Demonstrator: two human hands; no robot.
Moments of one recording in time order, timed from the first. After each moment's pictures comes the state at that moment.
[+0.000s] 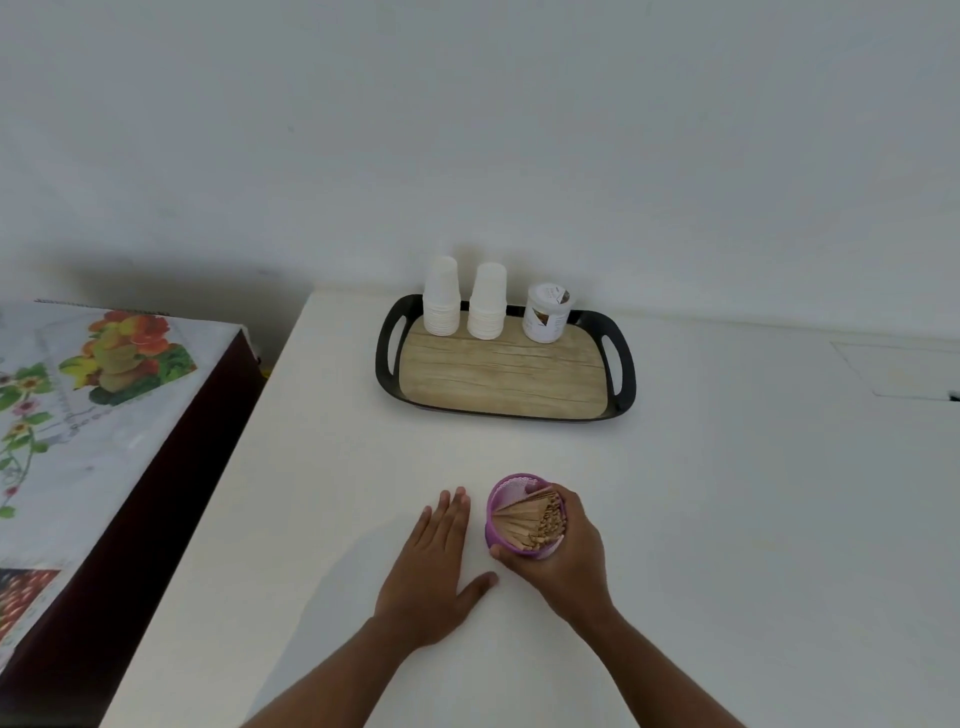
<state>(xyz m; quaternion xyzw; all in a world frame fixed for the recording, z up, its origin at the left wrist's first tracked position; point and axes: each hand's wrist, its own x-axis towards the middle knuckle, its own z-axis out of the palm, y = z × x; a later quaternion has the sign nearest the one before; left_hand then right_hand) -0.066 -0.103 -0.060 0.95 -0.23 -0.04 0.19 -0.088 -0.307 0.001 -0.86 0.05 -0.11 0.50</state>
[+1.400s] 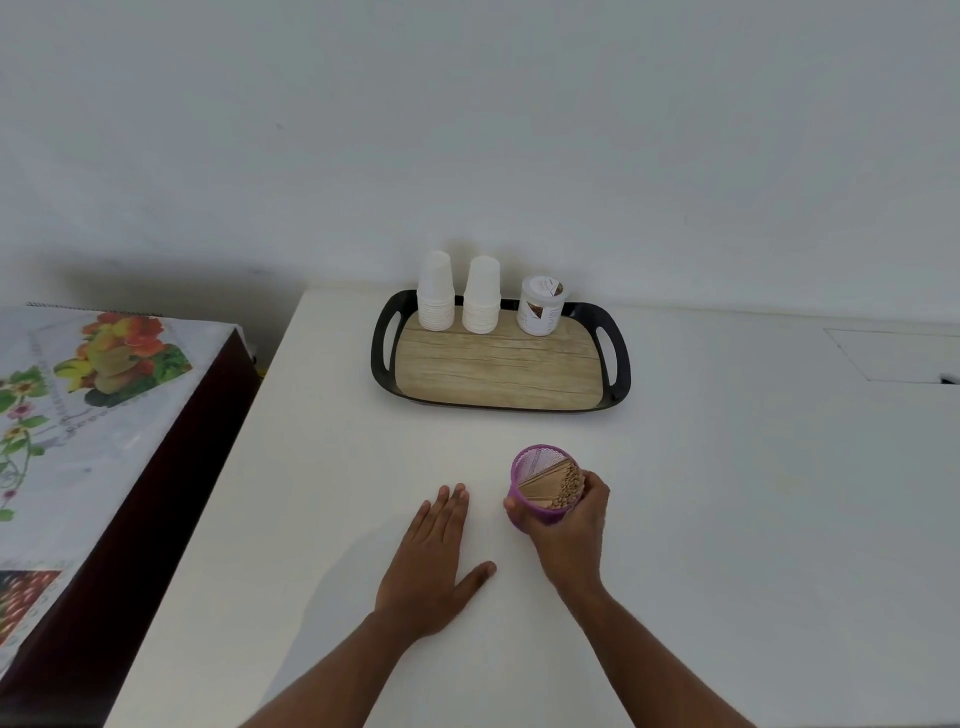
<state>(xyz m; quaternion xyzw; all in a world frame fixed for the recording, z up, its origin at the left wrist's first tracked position) -0.067 -0.101 -0.063 0.96 -0.23 -0.03 0.19 -0.075 -0.300 -0.005 -0.80 0.22 -0.13 0.55</state>
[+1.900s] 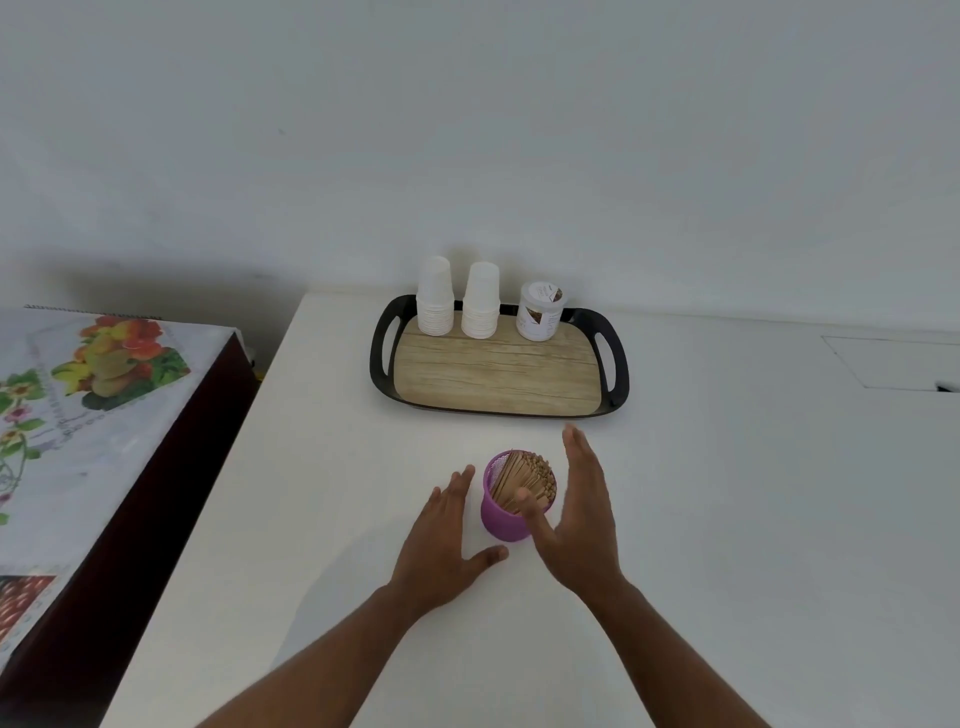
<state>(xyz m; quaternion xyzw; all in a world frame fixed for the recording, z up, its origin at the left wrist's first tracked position) -0.040 -0.122 -0.044 0.92 -0.18 -0.07 0.34 -0.068 -0.316 0.024 -0.92 0.03 -0.15 0.37</state>
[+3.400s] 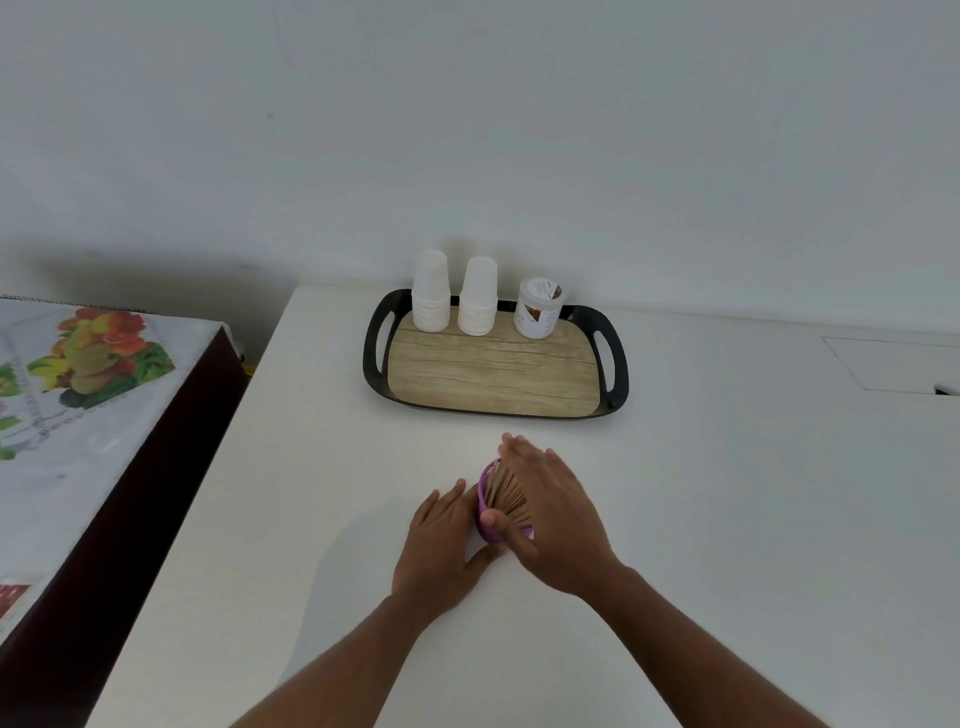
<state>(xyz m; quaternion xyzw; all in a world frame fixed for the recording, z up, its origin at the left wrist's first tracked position) -0.037 -0.131 -0.060 0.94 -0.21 0.02 0.28 -0.049 -0.315 0.034 -0.96 -0.15 -0.07 0.21</state>
